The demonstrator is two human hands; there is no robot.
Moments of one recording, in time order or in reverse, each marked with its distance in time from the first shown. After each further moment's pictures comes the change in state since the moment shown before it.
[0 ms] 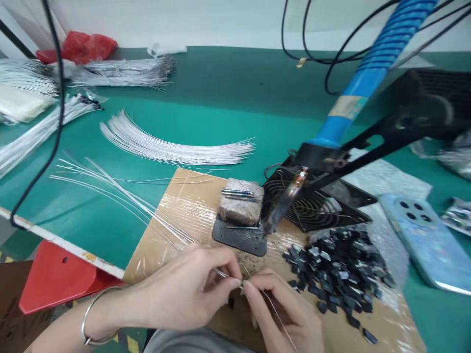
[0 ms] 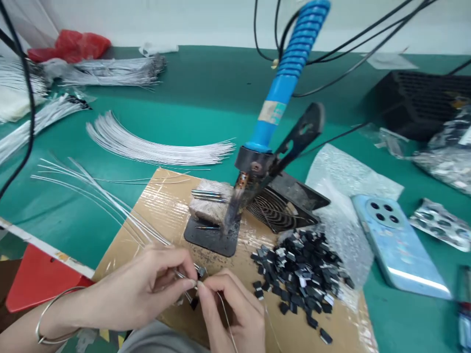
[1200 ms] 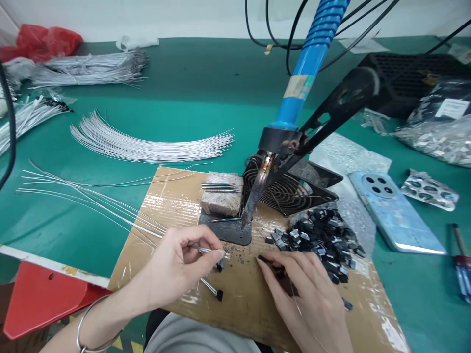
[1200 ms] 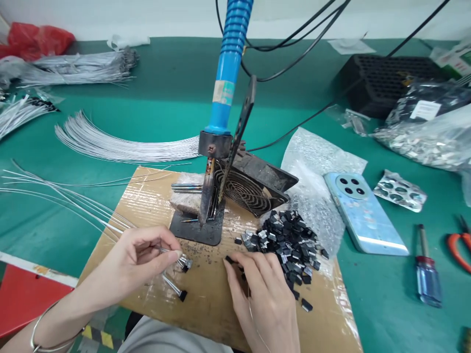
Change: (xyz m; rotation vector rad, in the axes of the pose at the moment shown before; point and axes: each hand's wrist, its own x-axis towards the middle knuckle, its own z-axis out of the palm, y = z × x) left_hand 0.018 -0.015 0.007 -0.351 0.195 -0.066; right_hand 0.013 0.043 -0.054 -0.694 0.118 -0.494
